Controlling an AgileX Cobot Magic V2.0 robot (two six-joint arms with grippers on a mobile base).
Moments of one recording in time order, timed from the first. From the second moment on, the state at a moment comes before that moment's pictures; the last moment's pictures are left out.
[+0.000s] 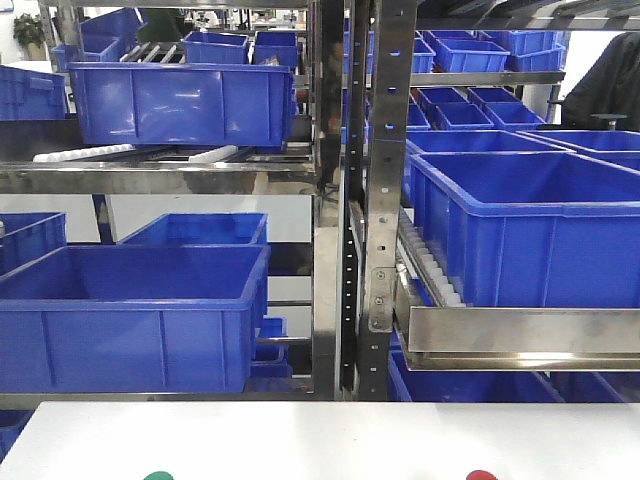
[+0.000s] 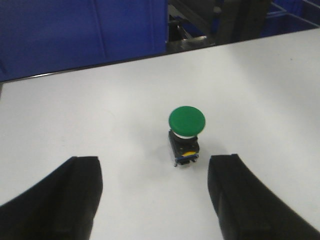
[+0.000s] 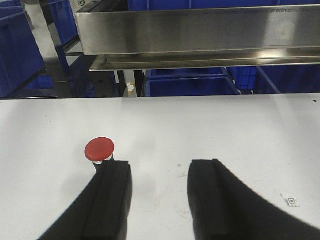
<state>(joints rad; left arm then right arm) -0.30 1.11 -0.34 -0.21 -0.15 0.20 0.01 0.66 -0.28 -0.06 0.11 0.10</state>
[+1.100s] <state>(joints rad) -0.36 1.76 -0.71 -0.26 -0.21 0.20 0.01 0.66 -0.28 -0.06 0.11 0.10</state>
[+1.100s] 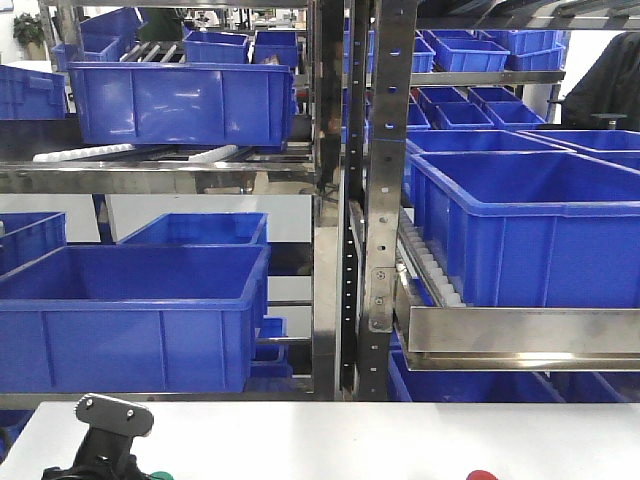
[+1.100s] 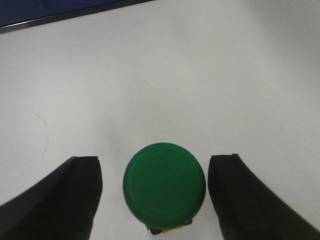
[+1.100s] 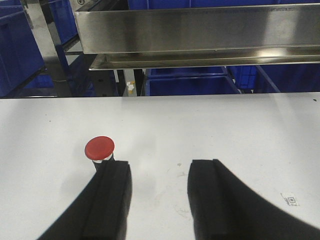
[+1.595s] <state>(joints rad) -0.36 1.86 -0.79 -0.24 -0.22 0.21 0.01 0.67 -0.28 -0.06 0.12 0.10</state>
